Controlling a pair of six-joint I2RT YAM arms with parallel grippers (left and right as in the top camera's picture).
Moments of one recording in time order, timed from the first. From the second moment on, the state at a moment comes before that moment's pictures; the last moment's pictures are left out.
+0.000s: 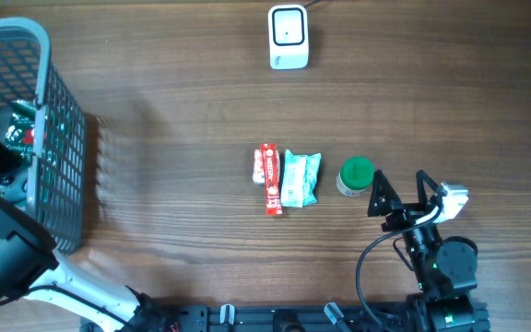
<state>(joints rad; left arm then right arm) 0.79 2.01 1.47 -0.69 -0.14 0.05 0.16 0.09 0.01 0.00 -0.01 0.41</state>
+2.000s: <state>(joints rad) 0.90 2.04 1.49 -0.73 0.05 0.03 0.16 0.09 0.01 0.00 -0.01 0.41</state>
